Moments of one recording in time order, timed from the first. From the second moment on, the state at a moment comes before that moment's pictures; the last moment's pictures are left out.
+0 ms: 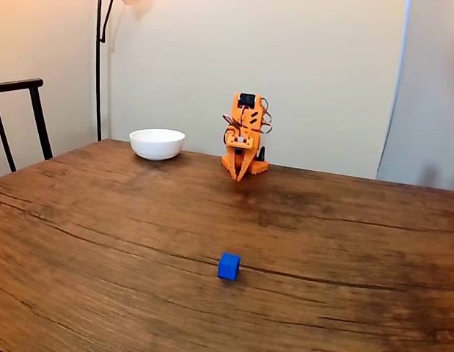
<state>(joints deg) 2.5 191.1 178.4 74.5 101.4</state>
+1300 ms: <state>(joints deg) 3.9 190.2 178.6 56.7 100.6</state>
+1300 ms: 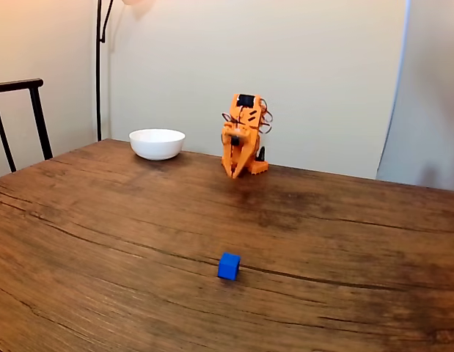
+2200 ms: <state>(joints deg) -3.3 177.4 159.3 51.6 91.6</state>
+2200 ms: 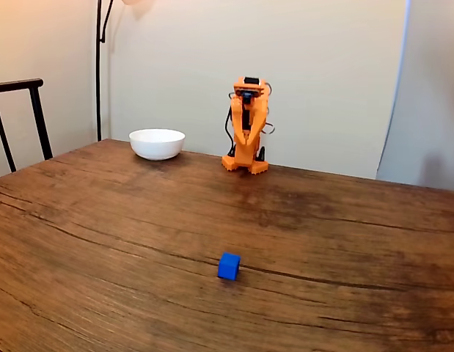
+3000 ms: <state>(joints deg) -4.5 117.2 121.4 39.3 91.5</state>
